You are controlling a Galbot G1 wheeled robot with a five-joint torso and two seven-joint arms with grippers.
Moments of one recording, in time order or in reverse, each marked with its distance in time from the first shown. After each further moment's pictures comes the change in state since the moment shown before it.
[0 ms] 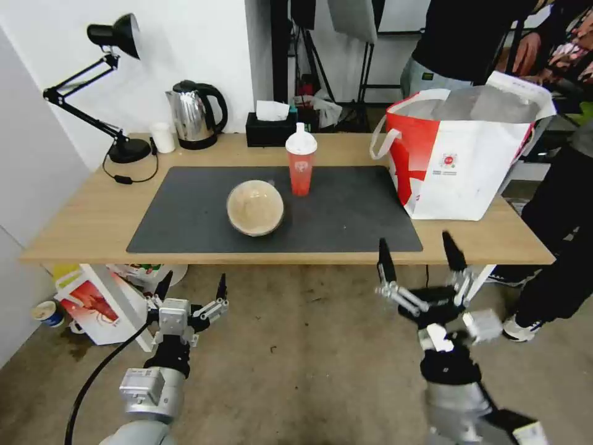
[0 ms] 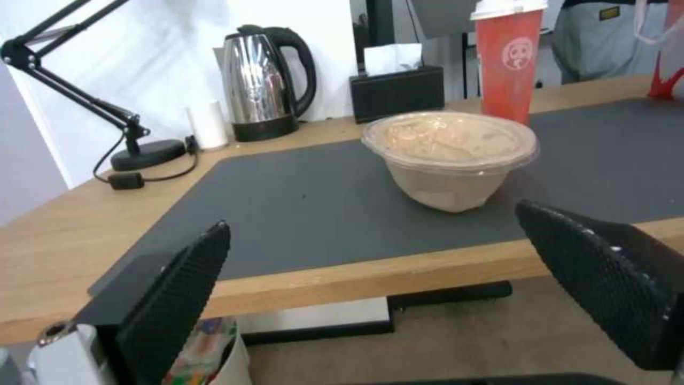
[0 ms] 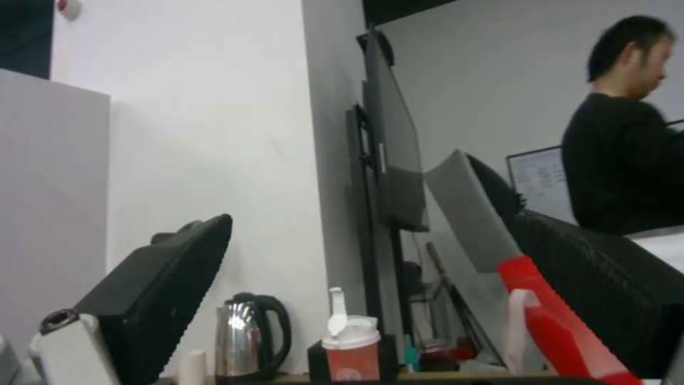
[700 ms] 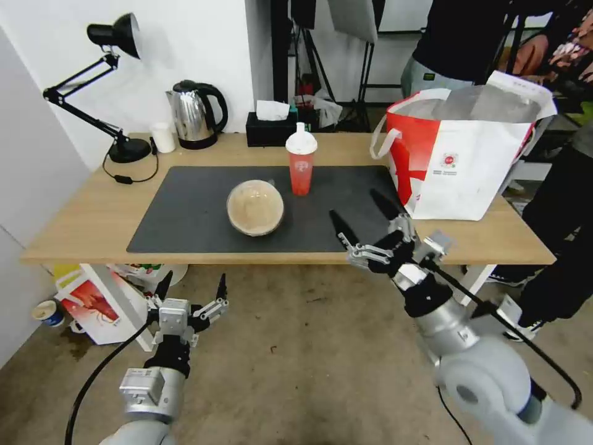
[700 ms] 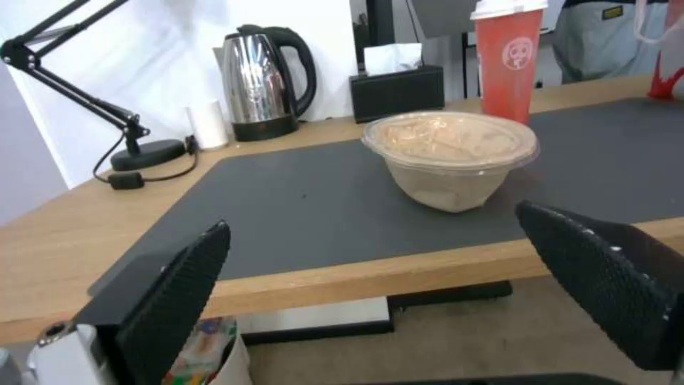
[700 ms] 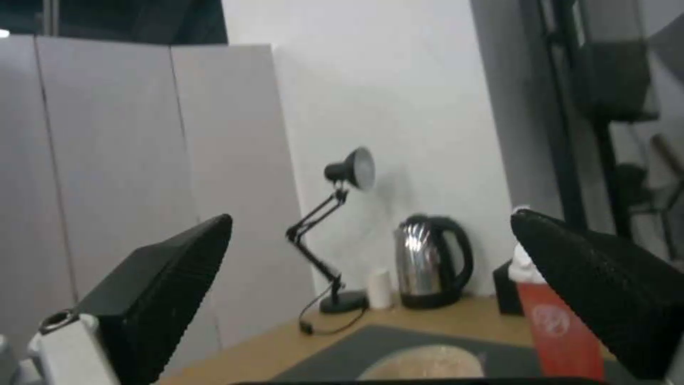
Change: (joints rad) left arm 0.000 0.000 0.000 0.000 0.000 0.000 0.000; right arm 0.403 -0.347 -0.088 -0.145 0.631 -0.241 -0.292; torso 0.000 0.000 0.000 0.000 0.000
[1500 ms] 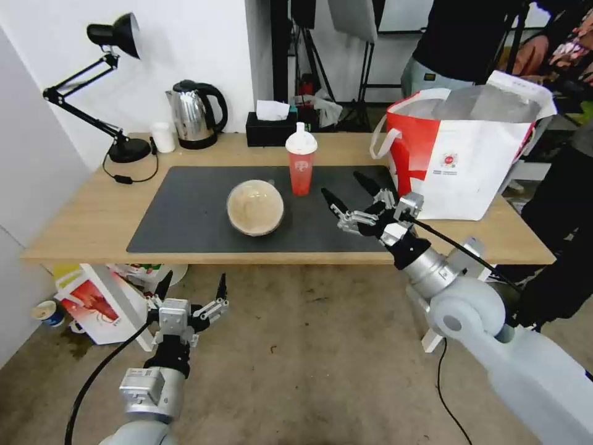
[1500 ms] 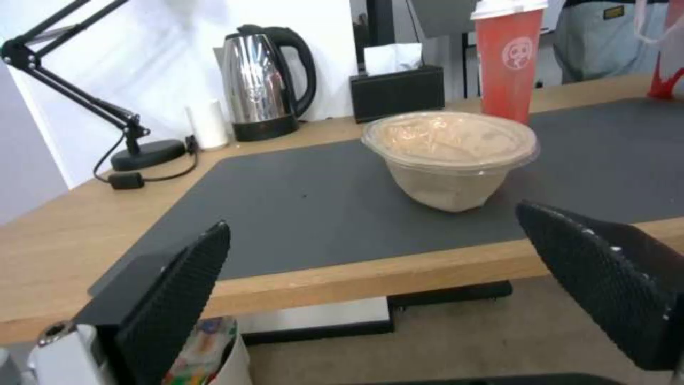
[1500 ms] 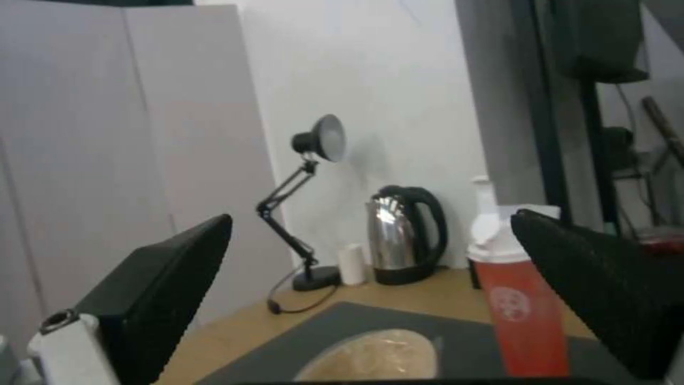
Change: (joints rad) left arm 0.000 0.000 0.000 0.000 0.000 0.000 0.000; right arm 0.302 -0.014 -0.136 -0.206 0.109 -0.093 0.034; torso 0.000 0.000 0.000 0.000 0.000
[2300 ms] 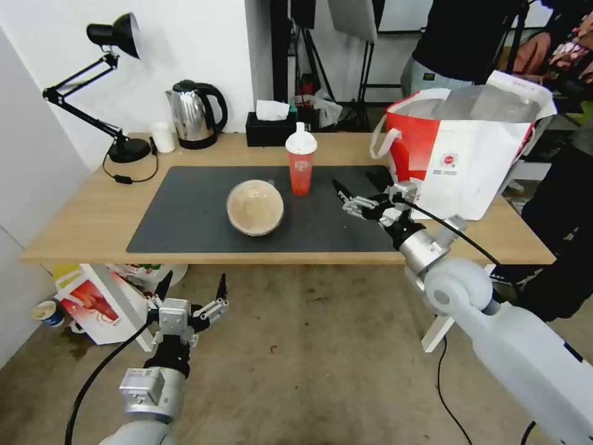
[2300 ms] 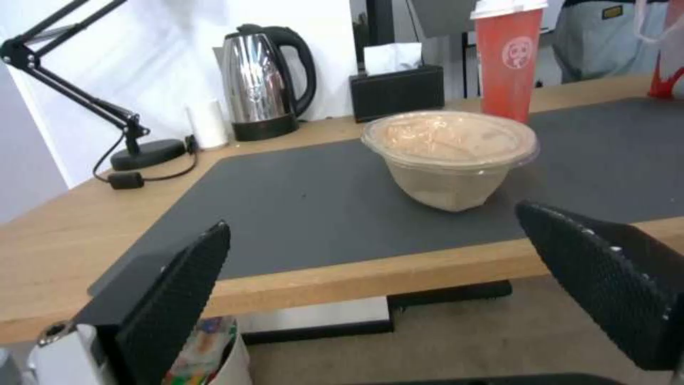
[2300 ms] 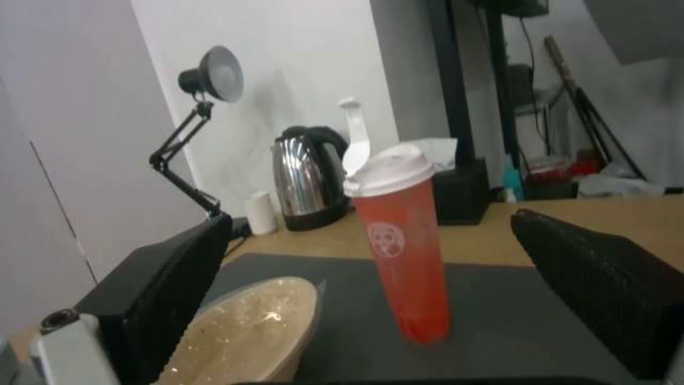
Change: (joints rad) left arm 0.000 0.000 0.000 0.000 0.000 0.000 0.000; right arm 0.037 0.017 -0.004 -0.069 -0.016 -0.061 0.093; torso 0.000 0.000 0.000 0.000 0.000
